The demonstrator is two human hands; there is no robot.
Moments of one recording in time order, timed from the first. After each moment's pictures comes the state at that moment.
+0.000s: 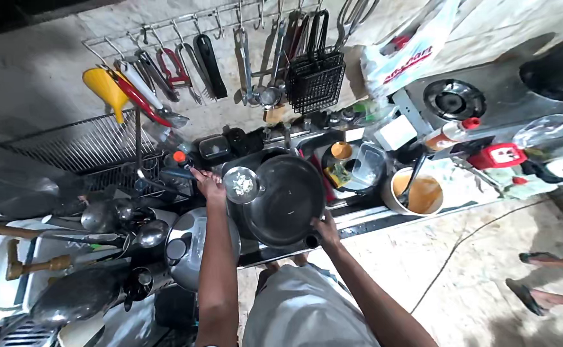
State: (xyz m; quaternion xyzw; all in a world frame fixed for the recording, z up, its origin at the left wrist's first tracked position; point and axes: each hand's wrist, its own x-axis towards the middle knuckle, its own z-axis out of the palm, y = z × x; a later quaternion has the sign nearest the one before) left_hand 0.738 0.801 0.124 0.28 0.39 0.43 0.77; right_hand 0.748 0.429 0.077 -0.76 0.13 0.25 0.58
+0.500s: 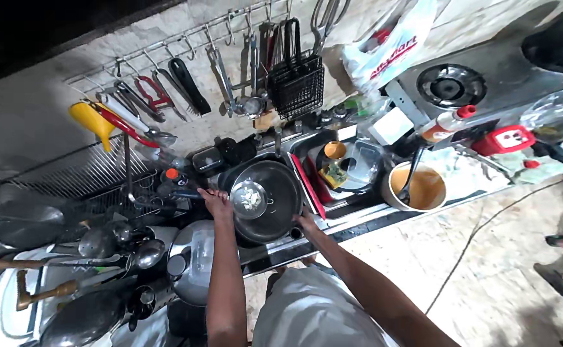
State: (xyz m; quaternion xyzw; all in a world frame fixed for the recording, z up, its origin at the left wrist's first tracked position) left_hand 0.748 0.755 0.110 0.29 0.42 0.39 0.77; right_hand 0.785 0.465 -0.012 -0.66 0.13 0.36 0.65
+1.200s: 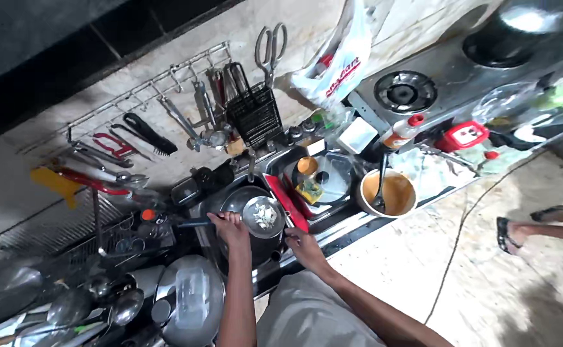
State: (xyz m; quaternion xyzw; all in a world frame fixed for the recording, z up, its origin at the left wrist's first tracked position) left_hand 0.818 0.626 0.169 0.29 0.39 0.38 0.79; right_hand 0.799 0.405 0.125 -0.82 -0.08 0.31 0.48
